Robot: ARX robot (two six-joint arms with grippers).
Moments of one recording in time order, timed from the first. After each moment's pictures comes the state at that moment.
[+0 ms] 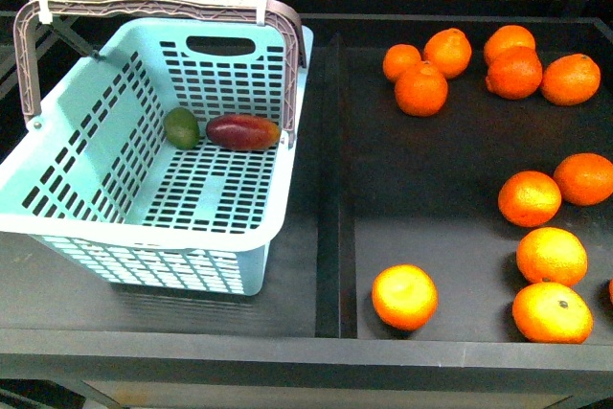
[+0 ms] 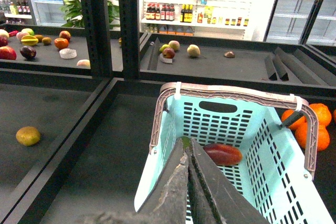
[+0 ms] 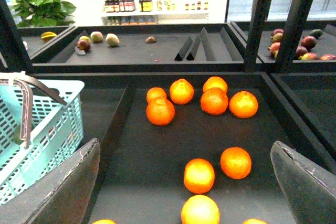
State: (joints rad) left arm 0.00 0.47 0.01 0.46 0.00 -0.01; right arm 0.00 0.00 0.02 0.00 0.00 0.00
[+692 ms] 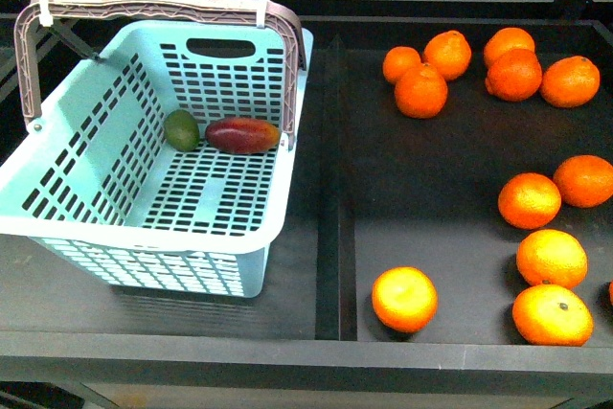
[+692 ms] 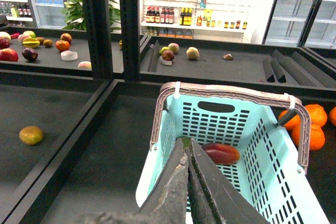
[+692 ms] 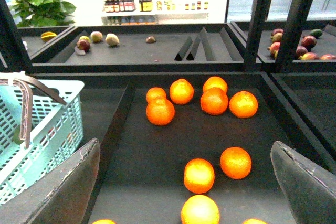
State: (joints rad) left arm 0.00 0.18 0.01 0.18 0.00 -0.01; right arm 0.00 0.00 0.02 0.00 0.00 0.00
